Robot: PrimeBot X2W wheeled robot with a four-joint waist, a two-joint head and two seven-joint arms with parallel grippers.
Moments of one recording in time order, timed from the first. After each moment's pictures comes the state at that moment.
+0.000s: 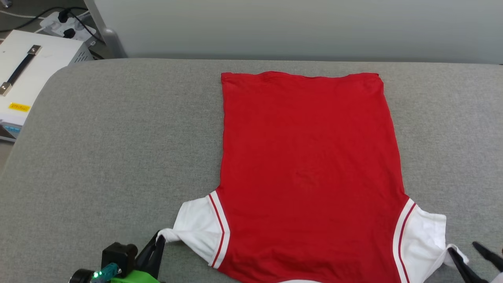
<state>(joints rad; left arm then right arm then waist) -0.02 0.55 -0.63 0.18 -0.68 0.15 -0.26 0.19 -0.62 0.20 0.17 0.56 0.13 -0.02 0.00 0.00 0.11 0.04</state>
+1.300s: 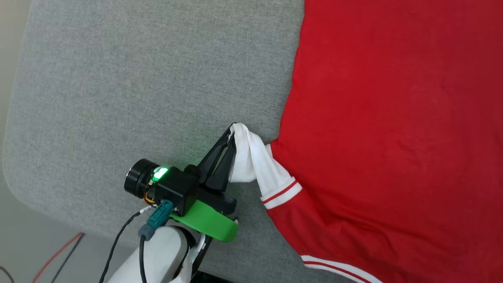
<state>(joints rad) -0.33 0.32 -0.59 -0.04 -0.37 0.07 -0.26 -1.08 -0.72 0.25 0.44 0.56 0.13 1.07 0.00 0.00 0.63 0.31</state>
